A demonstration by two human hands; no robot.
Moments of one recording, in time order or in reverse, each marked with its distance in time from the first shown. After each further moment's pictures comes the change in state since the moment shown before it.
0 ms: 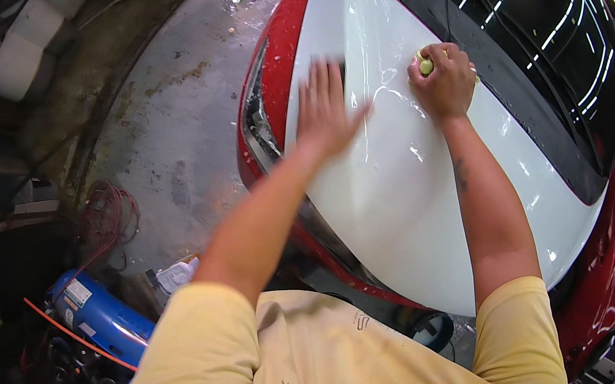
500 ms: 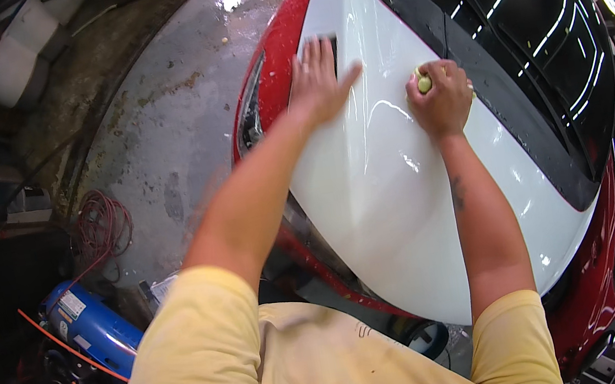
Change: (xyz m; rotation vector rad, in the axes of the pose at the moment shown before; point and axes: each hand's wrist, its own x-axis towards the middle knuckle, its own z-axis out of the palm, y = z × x) left_hand 0.077 -0.024 -0.010 -0.084 -0.071 -0.064; right_hand 0.000 -0.002 0.001 0.010 0.011 -0.019
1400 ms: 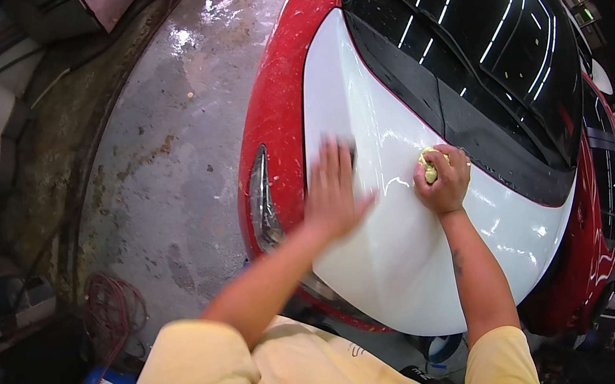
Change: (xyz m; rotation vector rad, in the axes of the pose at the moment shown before) left_hand 0.011 -0.018 -0.001 -0.086 -0.120 0.342; right_hand 0.010 0.001 -0.005 -0.032 -0.053 0.033
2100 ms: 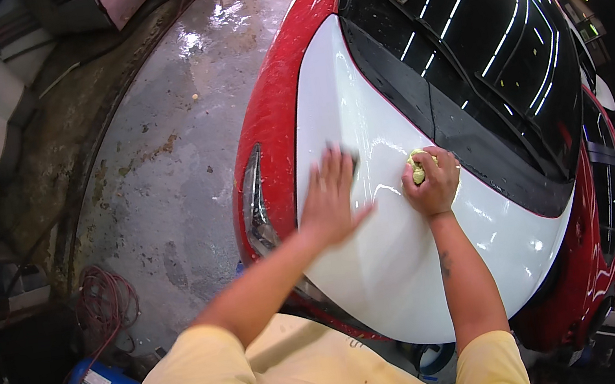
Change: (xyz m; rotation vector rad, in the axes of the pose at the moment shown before) left_hand -0.007 0.032 -0.006 0.103 -0.123 0.006; right_hand -0.008 0.004 -0.002 -0.004 0.027 0.017
